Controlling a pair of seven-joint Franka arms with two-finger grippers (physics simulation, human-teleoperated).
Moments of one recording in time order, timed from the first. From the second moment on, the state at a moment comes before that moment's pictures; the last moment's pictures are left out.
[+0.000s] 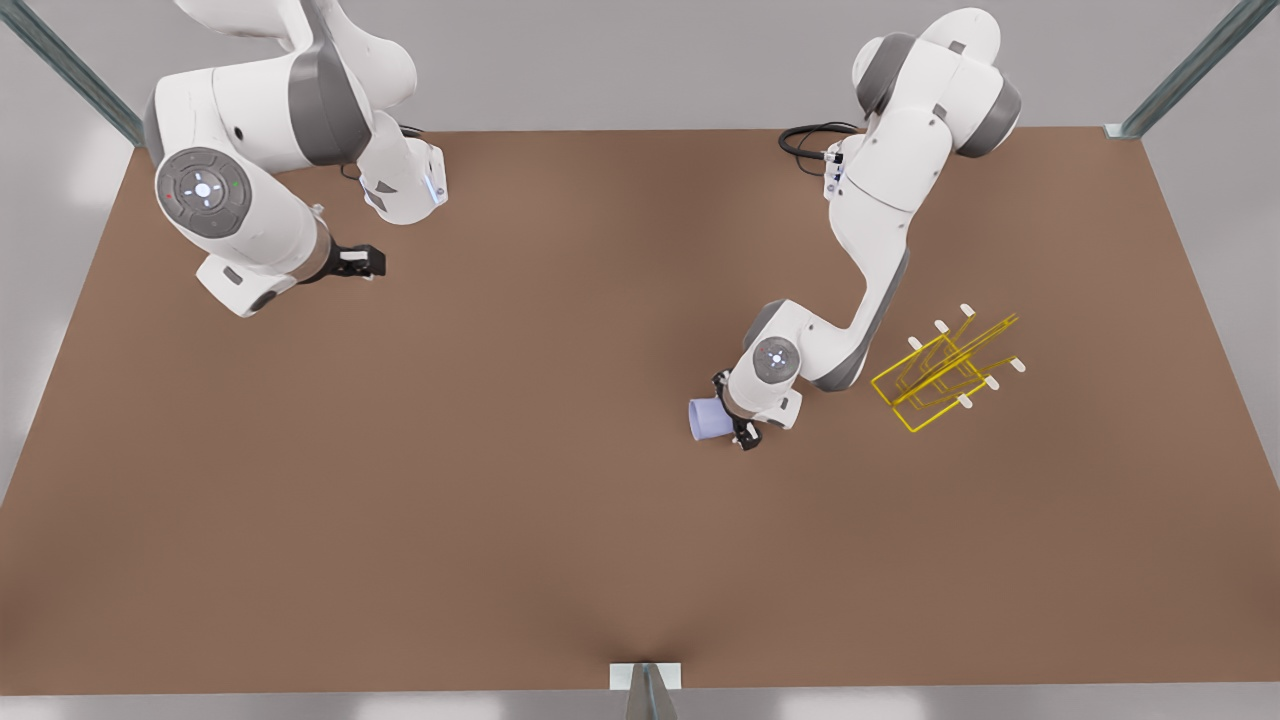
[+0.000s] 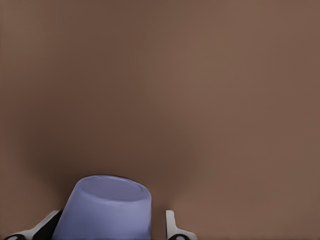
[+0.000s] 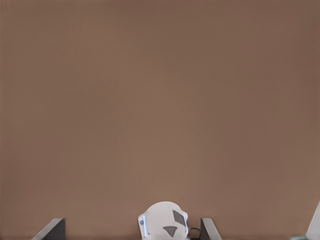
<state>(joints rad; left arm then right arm) -0.38 0.67 -0.19 -1.86 0.04 2.54 -2.51 0.37 0.11 -0.08 -1.41 -0.05 1.16 0.23</state>
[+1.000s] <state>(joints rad) -1.54 0.80 1.15 -1.75 0.53 1.59 -2.39 0.36 0.12 -0.09 -1.41 -0.04 1.16 0.26</state>
